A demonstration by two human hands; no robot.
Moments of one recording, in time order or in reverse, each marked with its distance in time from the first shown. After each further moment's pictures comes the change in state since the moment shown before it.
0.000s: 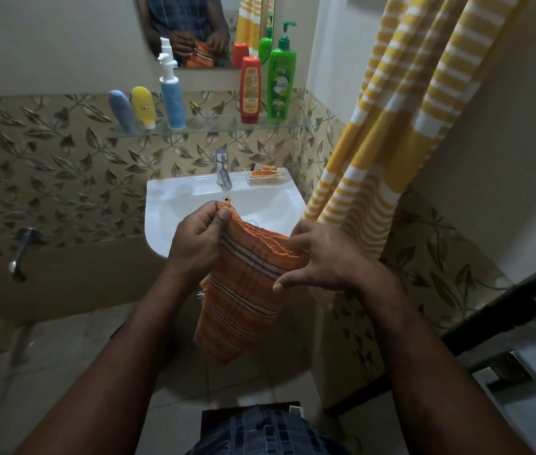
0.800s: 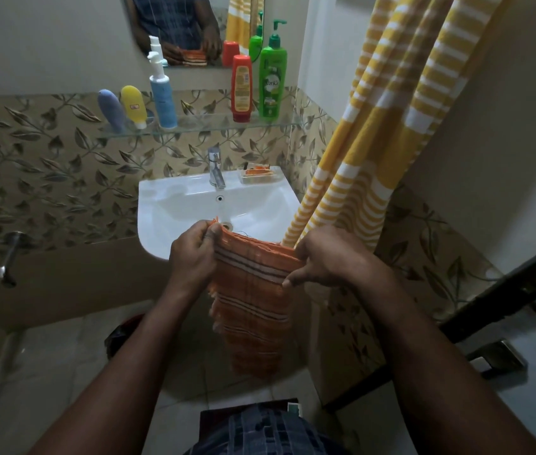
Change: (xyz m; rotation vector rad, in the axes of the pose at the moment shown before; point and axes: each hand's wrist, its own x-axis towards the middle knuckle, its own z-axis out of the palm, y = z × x) left_hand -0.006 -0.038 0.009 0.237 0.177 -0.089; right_hand -0.005 -0.012 -0.010 -0.263 -0.088 0.153
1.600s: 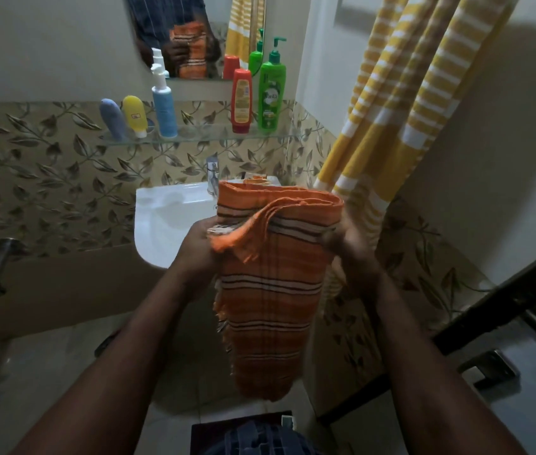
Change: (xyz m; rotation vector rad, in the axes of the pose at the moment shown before) left_hand 0.001 0.054 -0.012 -0.512 -0.344 -0.017; right_hand -0.008 0.019 0.022 1.684 0.293 -0.267
